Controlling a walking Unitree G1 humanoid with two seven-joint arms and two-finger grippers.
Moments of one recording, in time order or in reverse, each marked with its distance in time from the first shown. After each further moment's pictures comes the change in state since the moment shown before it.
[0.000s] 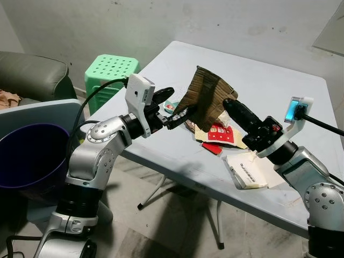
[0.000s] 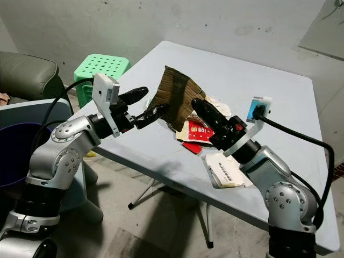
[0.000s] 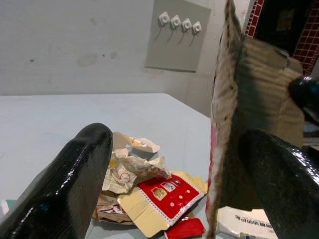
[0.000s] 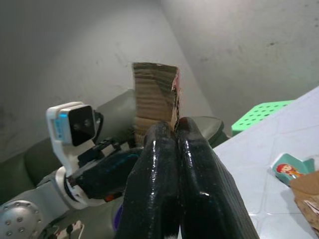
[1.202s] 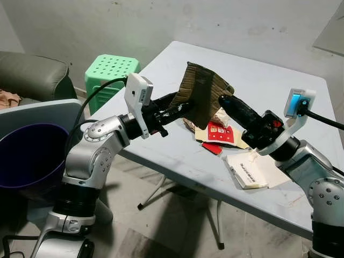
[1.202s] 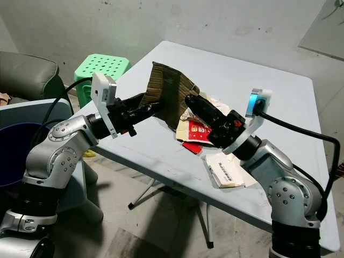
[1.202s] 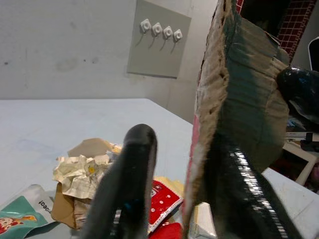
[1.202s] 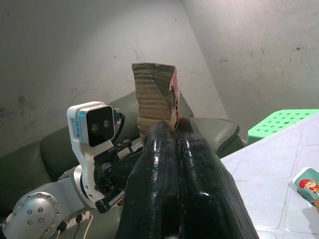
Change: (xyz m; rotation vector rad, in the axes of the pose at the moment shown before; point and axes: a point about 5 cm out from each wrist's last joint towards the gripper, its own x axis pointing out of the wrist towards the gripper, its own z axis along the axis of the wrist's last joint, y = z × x) left arm -0.002 -0.002 0.003 -0.039 -0.028 -0.078; right arm 0.008 0.008 0.007 -0.031 0.019 0.081
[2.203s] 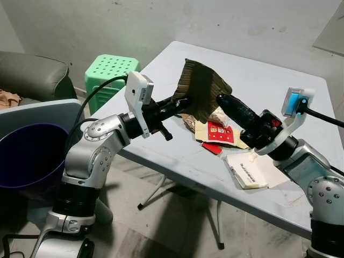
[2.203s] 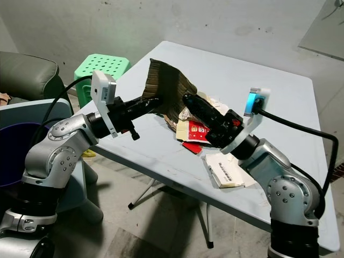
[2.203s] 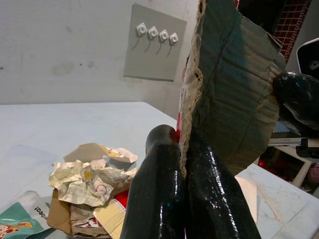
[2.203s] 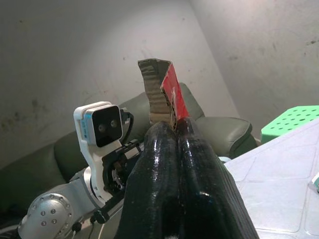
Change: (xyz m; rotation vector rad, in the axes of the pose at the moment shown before) left arm 0.001 -0.002 0.004 0.001 -0.010 -0.012; right arm 0.004 0.002 -0.001 0.051 -0.001 0.030
